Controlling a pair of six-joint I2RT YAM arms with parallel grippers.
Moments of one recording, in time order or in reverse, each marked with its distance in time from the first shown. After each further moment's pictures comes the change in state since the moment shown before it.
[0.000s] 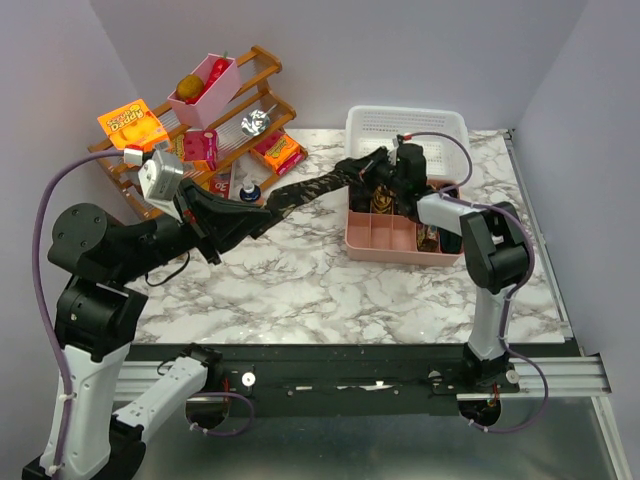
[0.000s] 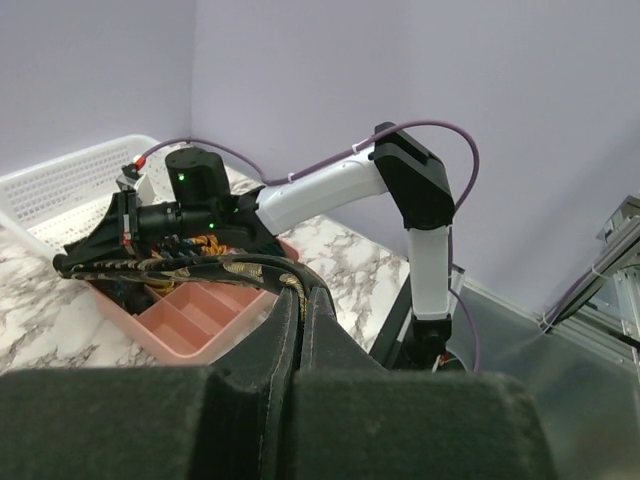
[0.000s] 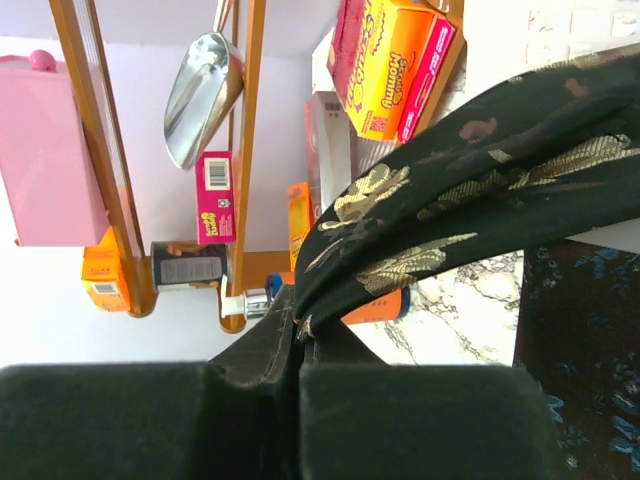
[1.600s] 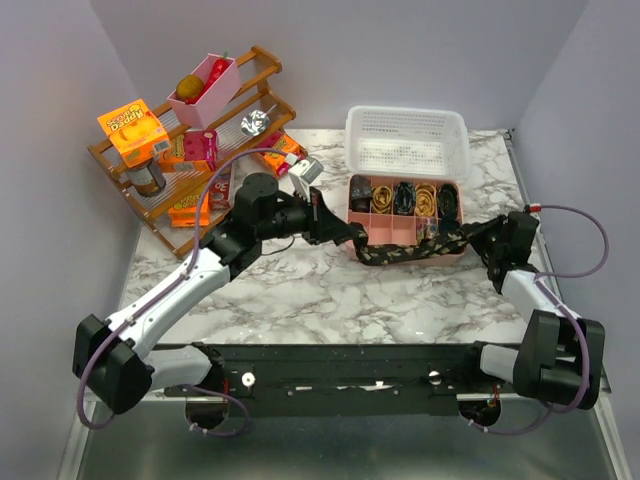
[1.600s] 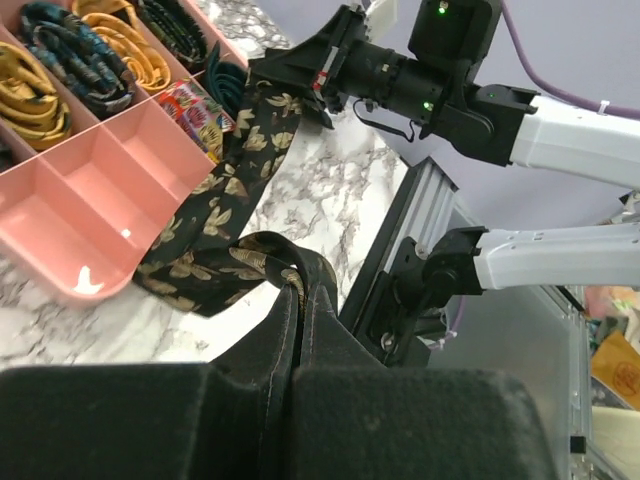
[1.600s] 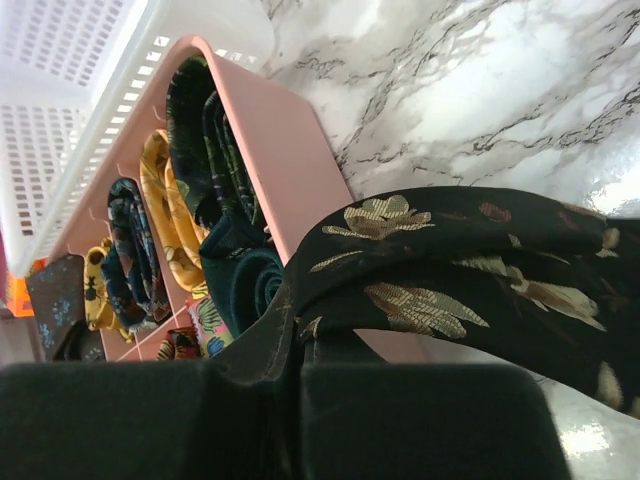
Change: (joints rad) left arm -0.293 0.439 -0.450 0.493 -0.142 -0.132; right arm -0.575 -0.785 -0.774 -0.331 0.266 -0.491
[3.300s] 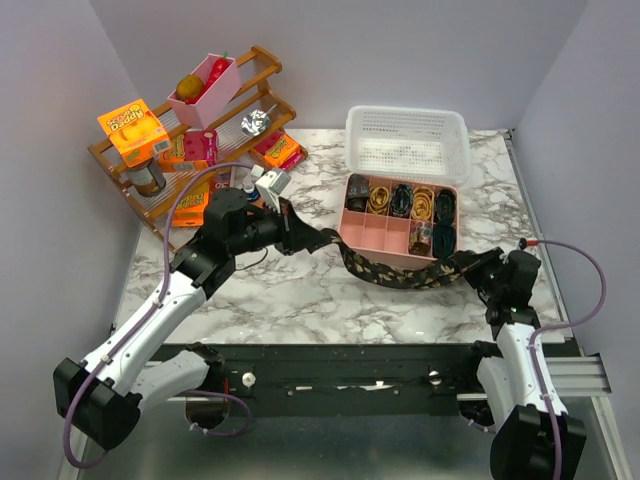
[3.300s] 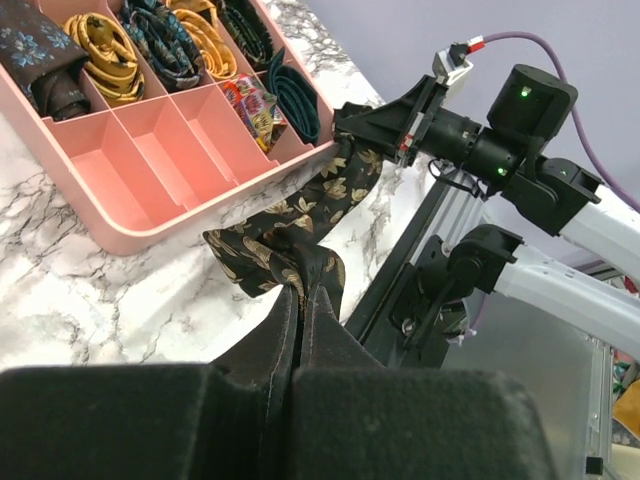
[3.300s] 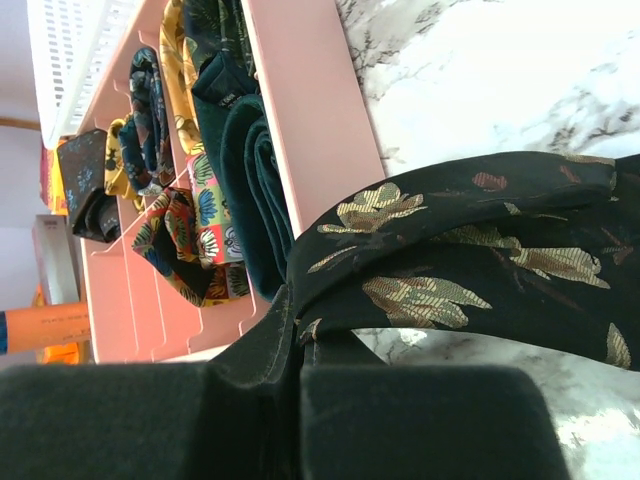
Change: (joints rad) left arm 0.110 -0.245 -0.129 -0.136 -0.026 0.020; right arm -0.028 -0.521 -0.248 -0.259 -0.145 0.023
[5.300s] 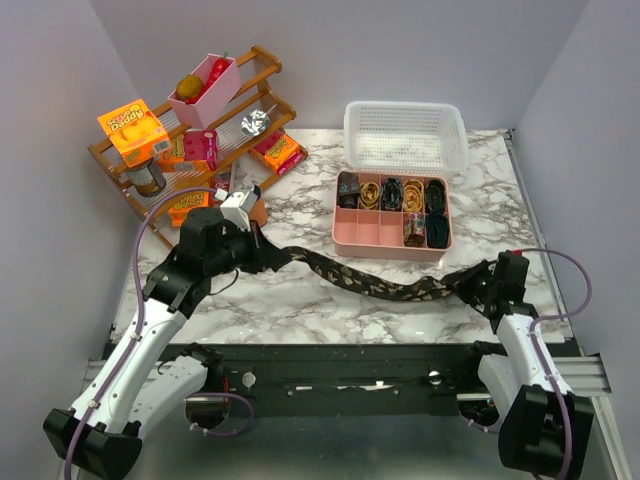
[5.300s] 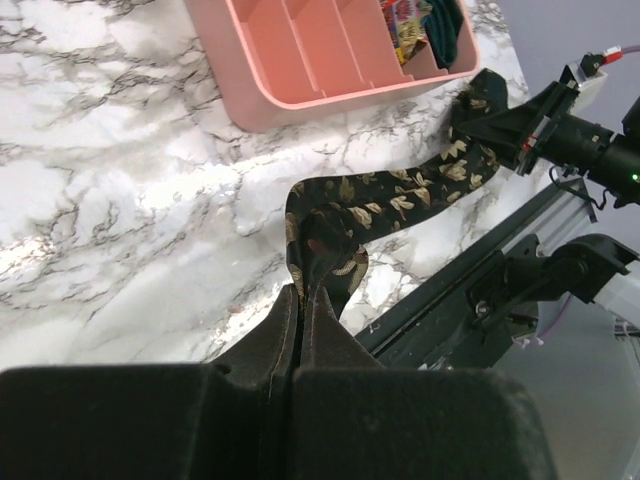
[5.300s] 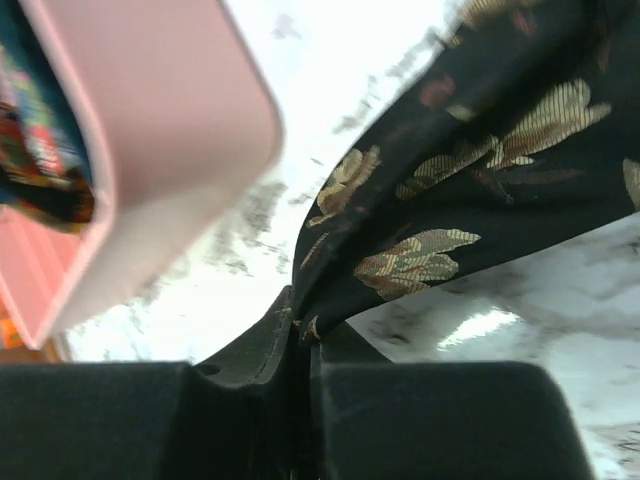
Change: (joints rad) left arm 0.139 -0.183 -0.055 -0.379 -0.146 0.050; right arm 0.017 0.100 0.020 -0.173 -0.017 0.008
